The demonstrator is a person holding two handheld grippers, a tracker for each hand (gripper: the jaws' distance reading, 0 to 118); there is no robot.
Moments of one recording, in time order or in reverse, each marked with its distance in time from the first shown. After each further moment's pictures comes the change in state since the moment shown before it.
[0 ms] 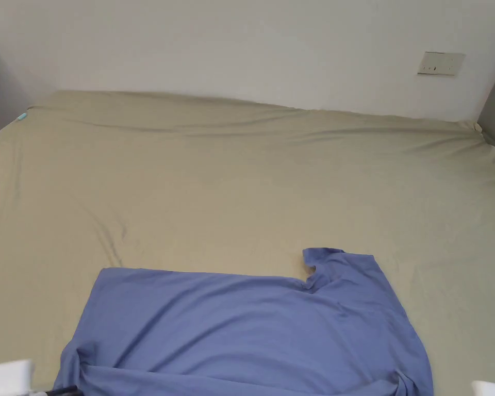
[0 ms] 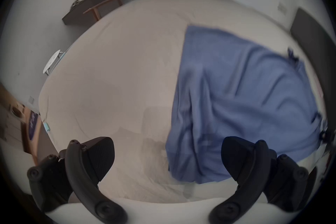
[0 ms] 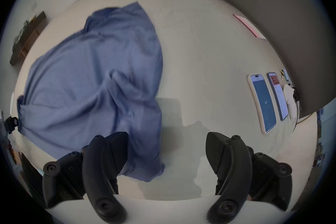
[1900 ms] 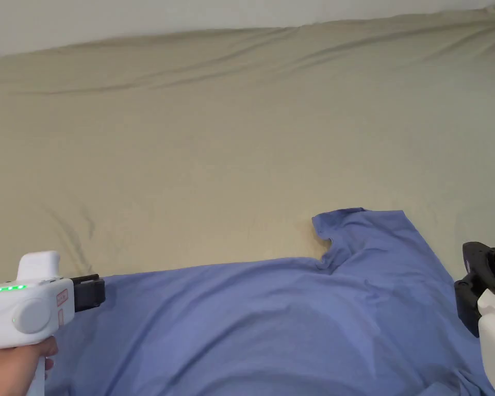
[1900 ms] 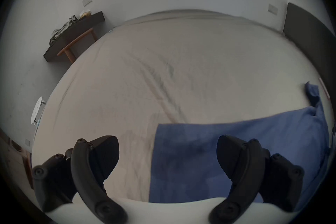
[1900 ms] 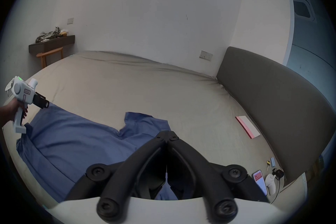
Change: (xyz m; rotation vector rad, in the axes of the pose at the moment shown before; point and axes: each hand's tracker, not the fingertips) left arm 0.085 0.188 -0.170 0.060 0.033 -0.235; right arm -0.098 0.108 0.065 0.608 -0.062 0.243
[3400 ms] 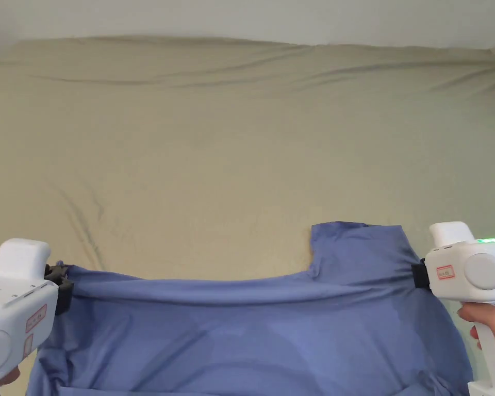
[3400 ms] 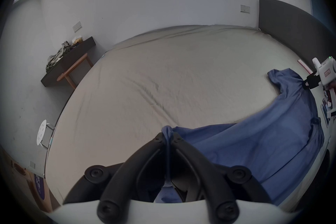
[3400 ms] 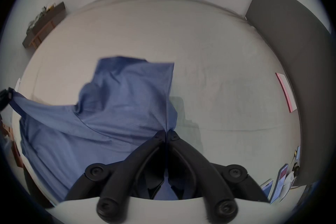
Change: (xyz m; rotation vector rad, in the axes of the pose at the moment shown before) left arm -0.004 -0.033 0.145 0.176 -0.093 -0.126; right arm 0.045 -0.011 -0.171 -0.508 0.218 -0.065
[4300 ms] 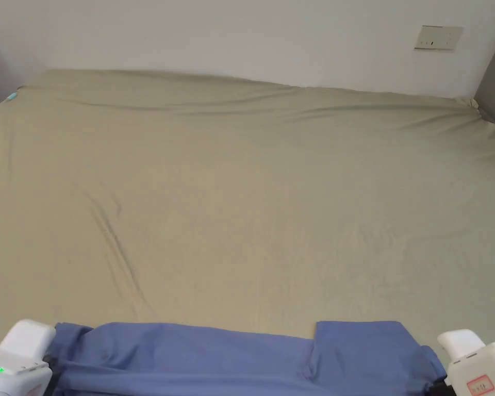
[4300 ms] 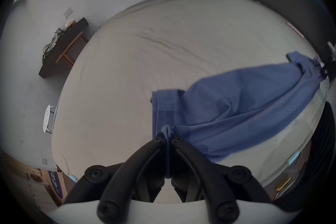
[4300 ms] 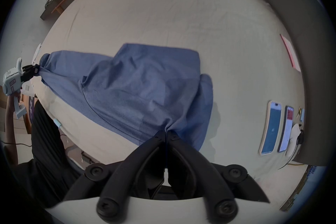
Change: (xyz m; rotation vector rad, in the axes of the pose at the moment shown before) left arm -0.005 -0.148 0.072 -0.276 -0.024 -0.134; right arm -0.007 -0.177 0.114 -0.327 0.143 0.122
